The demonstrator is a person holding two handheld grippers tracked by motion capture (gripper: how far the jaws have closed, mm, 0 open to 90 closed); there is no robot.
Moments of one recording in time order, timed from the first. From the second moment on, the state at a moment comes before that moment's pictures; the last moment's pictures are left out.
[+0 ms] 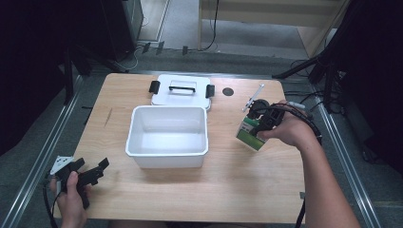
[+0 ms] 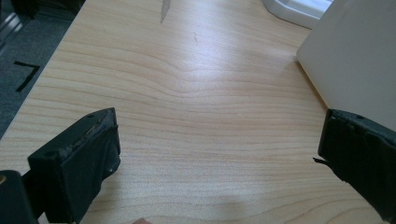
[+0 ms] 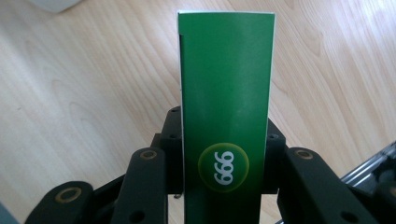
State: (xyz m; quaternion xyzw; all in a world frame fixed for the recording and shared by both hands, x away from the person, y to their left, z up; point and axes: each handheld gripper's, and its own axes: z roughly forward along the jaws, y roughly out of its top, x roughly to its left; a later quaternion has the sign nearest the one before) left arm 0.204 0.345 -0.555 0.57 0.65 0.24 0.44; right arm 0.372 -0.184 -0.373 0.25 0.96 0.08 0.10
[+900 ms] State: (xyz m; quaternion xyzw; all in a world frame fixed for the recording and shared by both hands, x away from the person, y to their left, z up) left arm 0.205 0.345 -0.555 0.57 0.65 0.24 0.44; right arm 0.361 -0.140 -0.303 0.10 0.98 0.11 0.10
